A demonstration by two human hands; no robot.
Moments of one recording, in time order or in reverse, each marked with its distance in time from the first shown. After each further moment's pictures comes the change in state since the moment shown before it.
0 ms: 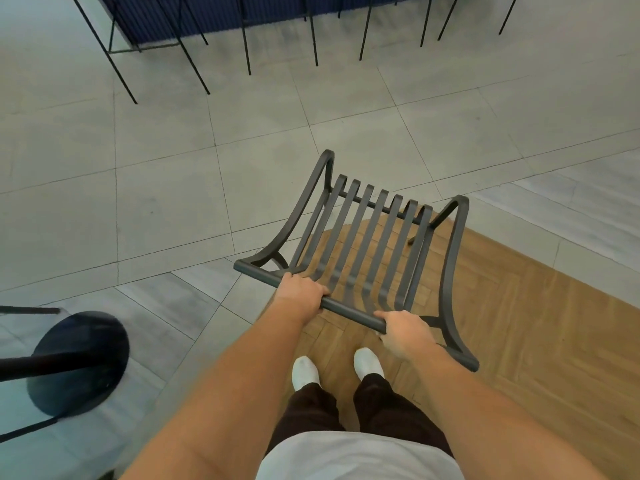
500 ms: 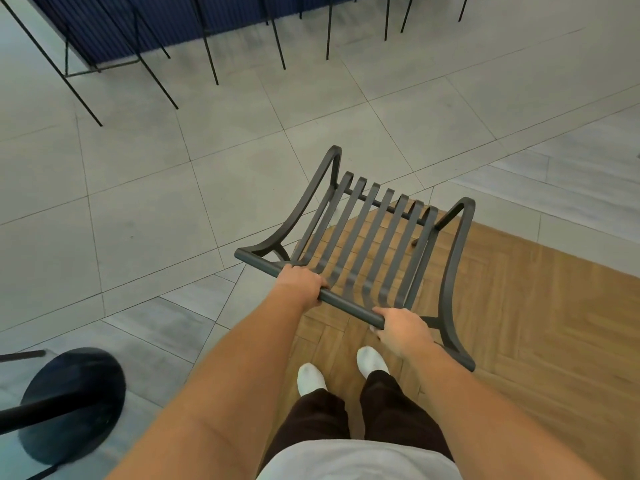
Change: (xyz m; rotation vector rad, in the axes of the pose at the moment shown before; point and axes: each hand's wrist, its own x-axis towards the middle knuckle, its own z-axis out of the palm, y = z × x) left_hand 0.036 -0.012 -0.031 0.103 -0.059 0.141; right_hand 0.006 -0.004 0.006 0.207 0.054 0.083
